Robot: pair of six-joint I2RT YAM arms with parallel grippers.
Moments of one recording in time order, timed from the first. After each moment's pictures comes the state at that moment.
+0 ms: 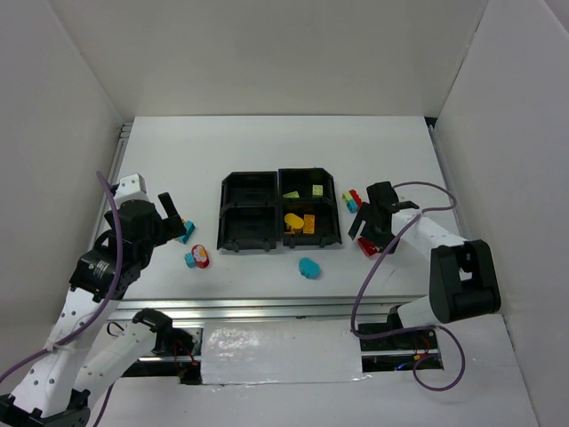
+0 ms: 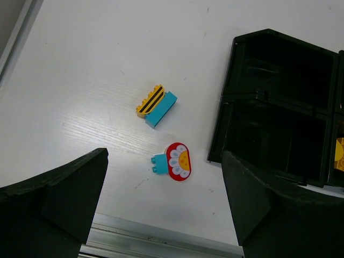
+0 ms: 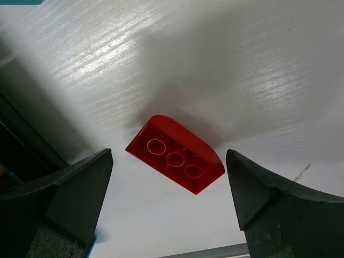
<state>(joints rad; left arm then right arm) -0.35 0.70 0.95 -0.84 -0.47 -0.50 0.16 1.42 0.78 -0.56 0.14 0.65</state>
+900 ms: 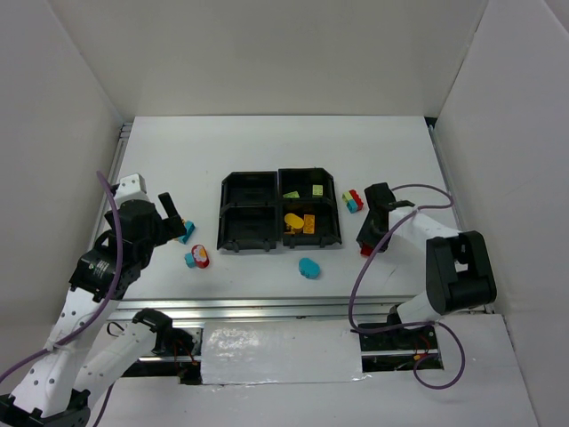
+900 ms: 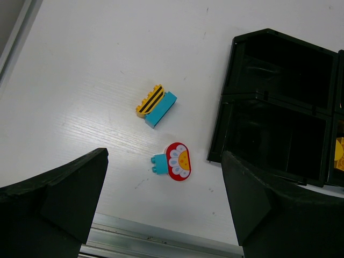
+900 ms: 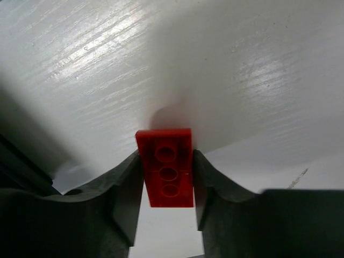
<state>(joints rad) -0.35 0.70 0.95 -0.84 -0.47 -0.50 0.16 1.49 0.78 -0.55 0.16 0.65</state>
